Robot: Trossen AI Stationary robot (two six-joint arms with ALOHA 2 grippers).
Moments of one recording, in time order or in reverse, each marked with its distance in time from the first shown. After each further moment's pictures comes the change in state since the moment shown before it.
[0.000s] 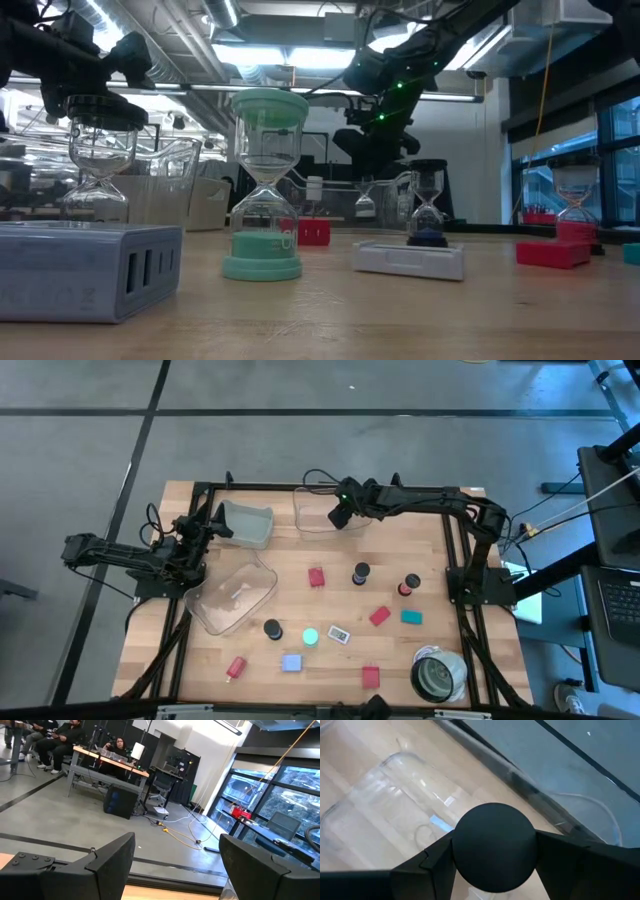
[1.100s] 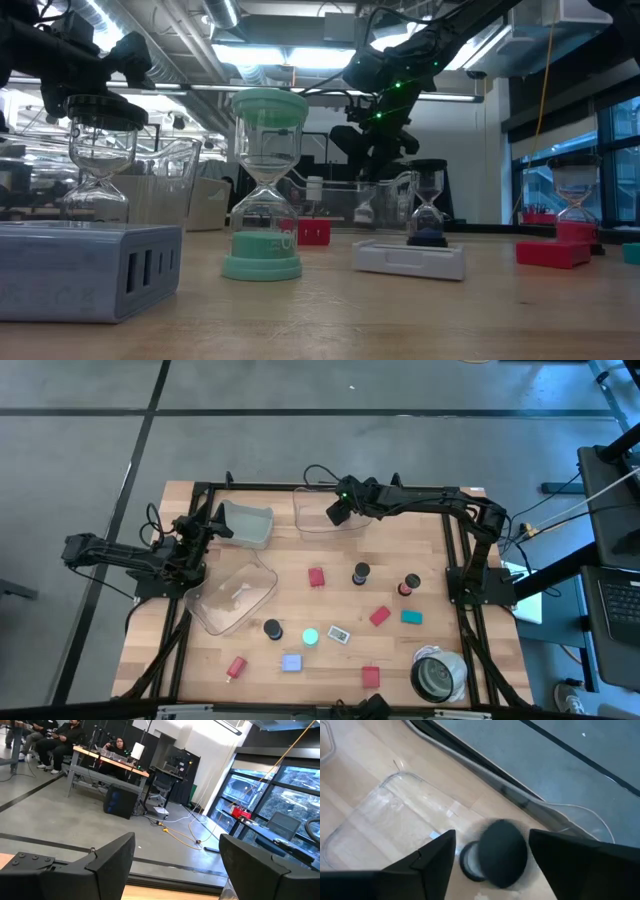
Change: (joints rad) left arm 0.000 0.000 0.000 0.000 0.000 0.000; right arm -0.005 0.000 0.000 0.045 0.020 0.053
